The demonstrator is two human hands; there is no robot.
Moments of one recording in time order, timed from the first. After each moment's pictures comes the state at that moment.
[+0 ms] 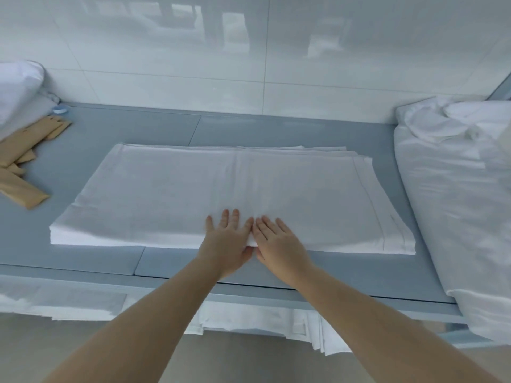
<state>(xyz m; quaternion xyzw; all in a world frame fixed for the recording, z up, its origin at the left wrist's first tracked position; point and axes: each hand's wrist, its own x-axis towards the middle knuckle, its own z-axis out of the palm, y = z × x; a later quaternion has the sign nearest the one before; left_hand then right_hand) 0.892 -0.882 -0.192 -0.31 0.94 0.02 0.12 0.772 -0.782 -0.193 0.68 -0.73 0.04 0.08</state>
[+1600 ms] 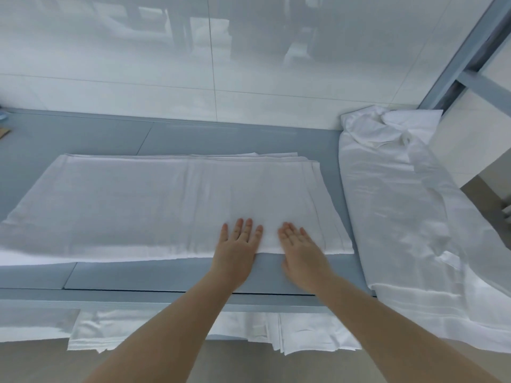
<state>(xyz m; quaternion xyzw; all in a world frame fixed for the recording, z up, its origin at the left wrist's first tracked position) 0.781 -0.795 -0.212 -0.27 0.96 0.02 0.05 0.653 -0.670 -0.185 0.60 -0.80 0.01 -0.02</state>
